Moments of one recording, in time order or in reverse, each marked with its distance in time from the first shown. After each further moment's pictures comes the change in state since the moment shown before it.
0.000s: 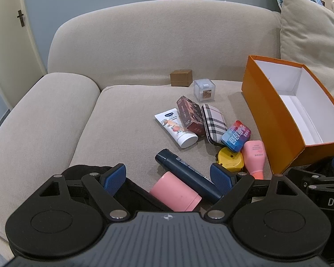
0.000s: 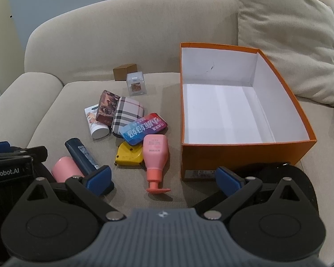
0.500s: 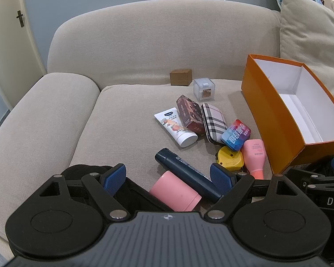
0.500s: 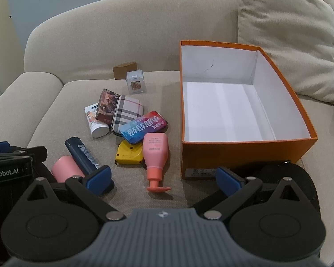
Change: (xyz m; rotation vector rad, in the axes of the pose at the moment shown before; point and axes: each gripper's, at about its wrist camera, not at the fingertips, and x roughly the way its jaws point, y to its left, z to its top) left arm 0.000 0.001 -0.001 0.001 0.002 -0.002; right arm 0.001 0.001 0.000 0.004 0.007 0.000
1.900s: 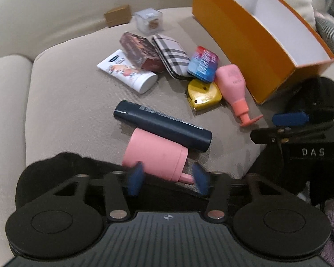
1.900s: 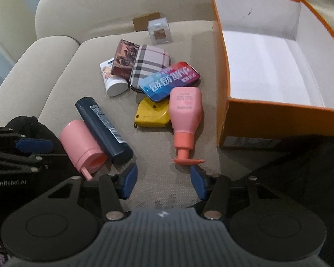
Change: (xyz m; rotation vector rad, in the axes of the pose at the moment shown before) left arm 0.071 -0.001 -0.003 0.315 0.344 -0.261; right arm 0.065 0.004 -0.007 0.017 0.252 0.175
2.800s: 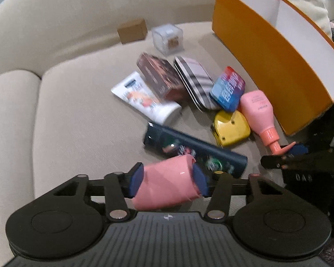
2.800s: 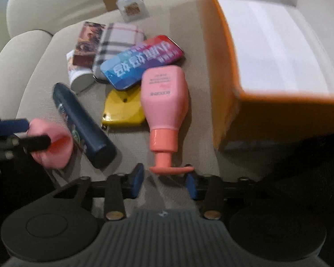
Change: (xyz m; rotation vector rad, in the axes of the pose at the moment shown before) left arm 0.019 0.023 0.037 -0.026 -0.075 0.075; right arm 0.054 -0.011 0.016 0.025 0.067 -0.042
